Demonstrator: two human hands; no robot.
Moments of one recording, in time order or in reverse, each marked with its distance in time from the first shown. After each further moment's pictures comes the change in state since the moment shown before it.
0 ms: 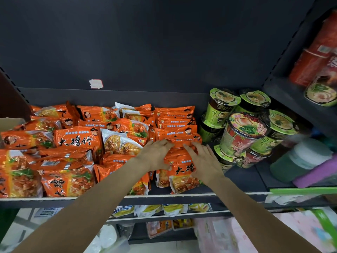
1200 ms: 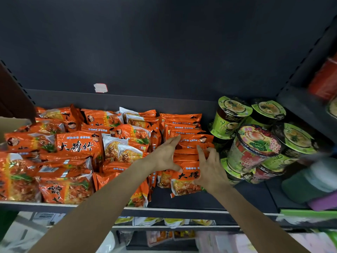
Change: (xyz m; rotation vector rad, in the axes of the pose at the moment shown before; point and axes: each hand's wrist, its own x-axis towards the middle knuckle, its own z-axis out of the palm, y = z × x) left_hand 0.040 -0.005 0.000 -0.489 0.001 -0.075; right_hand 0.019 0.012 0.000 0.114 0.020 0.118
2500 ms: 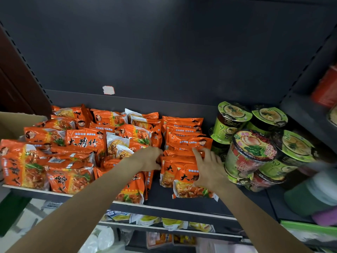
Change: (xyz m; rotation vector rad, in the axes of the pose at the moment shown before) left_hand -0.023 -0.015 -0.011 0.211 -0.029 -0.184; right_hand 0.011 0.019 -0.010 -0.114 -0.082 -0.136
